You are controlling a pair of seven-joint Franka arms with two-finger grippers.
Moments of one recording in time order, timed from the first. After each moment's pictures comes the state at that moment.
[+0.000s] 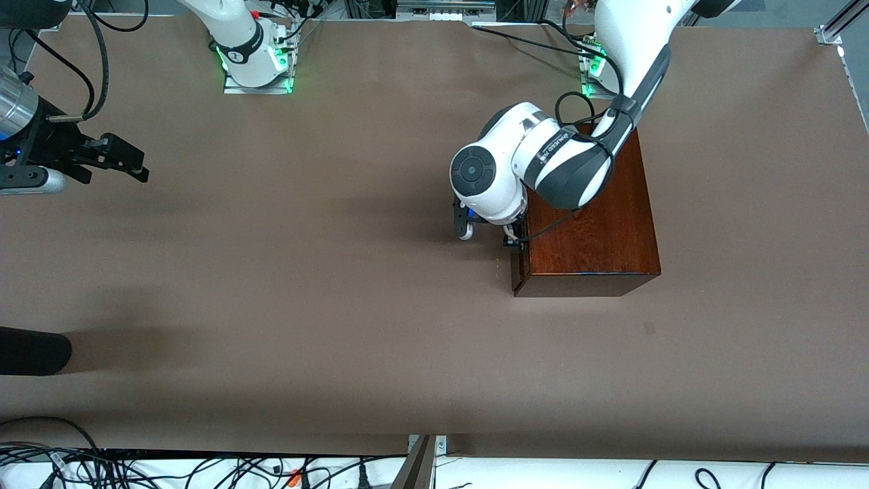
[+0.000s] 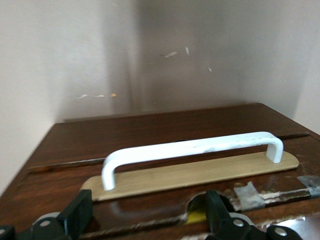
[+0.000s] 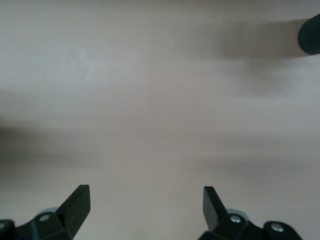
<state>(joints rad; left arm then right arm) -0.40 0.65 -0.34 -1.34 0.36 1.61 0.82 0.19 0.03 -0.15 -1.61 0.04 1.64 0.02</state>
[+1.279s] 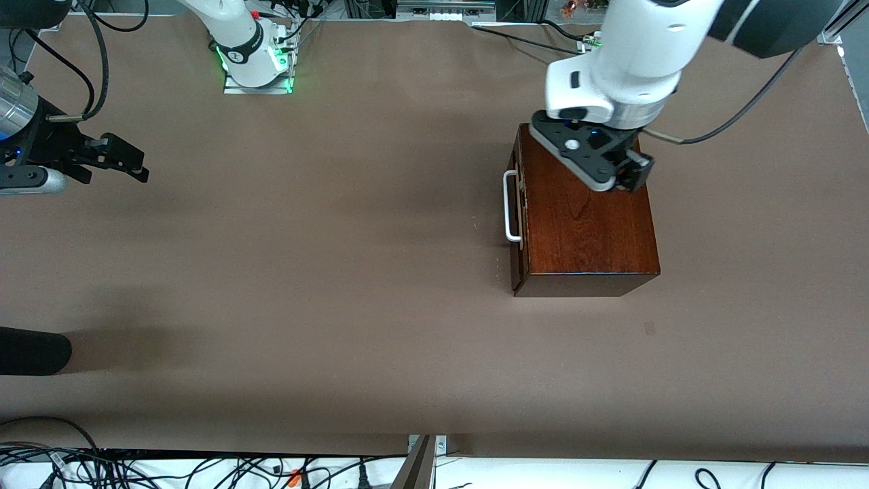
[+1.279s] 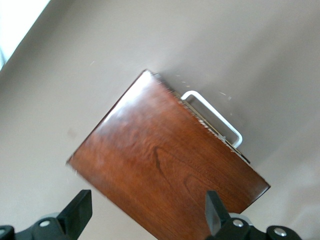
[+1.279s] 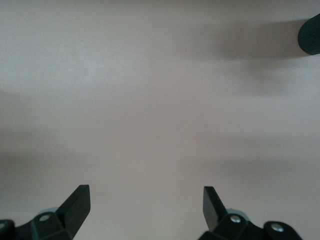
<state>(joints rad) -0.13 0.27 -0.42 -1.24 0.18 1.42 0.19 0.19 0.03 -0.15 -1.61 0.04 1.64 0.03</state>
